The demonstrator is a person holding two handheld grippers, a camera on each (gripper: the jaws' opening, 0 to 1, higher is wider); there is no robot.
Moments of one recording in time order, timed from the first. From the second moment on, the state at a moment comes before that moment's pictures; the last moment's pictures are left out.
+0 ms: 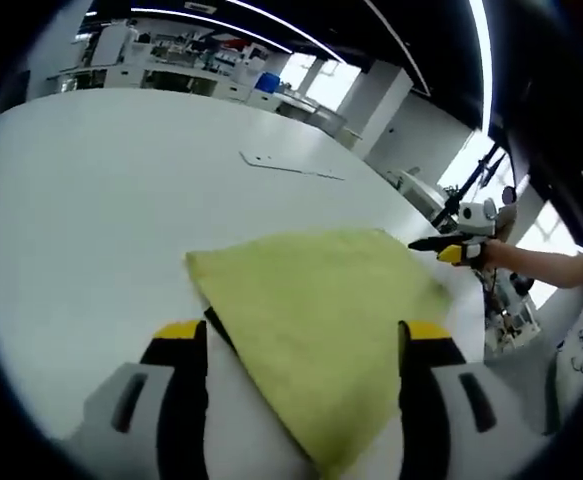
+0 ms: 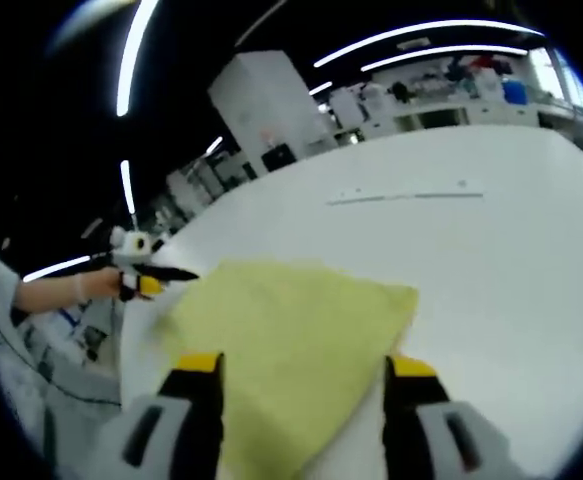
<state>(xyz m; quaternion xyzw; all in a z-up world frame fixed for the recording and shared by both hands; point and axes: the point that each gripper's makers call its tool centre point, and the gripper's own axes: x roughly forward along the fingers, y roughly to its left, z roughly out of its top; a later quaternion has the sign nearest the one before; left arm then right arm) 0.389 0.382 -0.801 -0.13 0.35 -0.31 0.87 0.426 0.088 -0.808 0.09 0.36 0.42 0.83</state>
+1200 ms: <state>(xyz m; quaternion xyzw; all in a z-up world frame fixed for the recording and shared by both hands) 0.288 0.398 -0.834 -0.04 0.38 -0.31 0.87 0.332 0.056 -0.830 0.10 0.40 0.41 0.81</state>
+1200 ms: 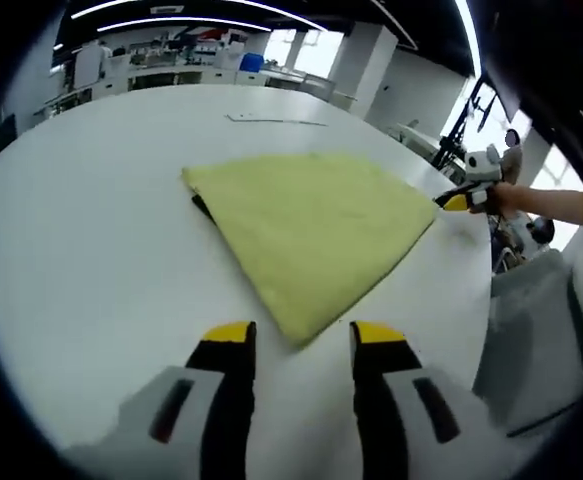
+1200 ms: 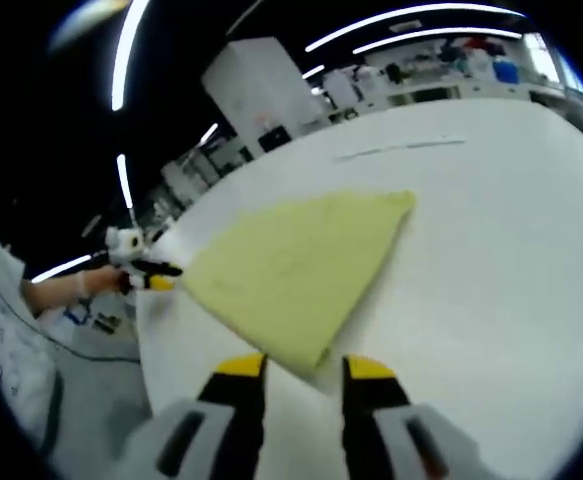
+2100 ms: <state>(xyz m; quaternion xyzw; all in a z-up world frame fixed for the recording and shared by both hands) 0.286 0.398 -0.831 -0.07 0.39 -0.30 0.87 0.318 0.047 -0.833 0.11 0.42 0.41 0.80</state>
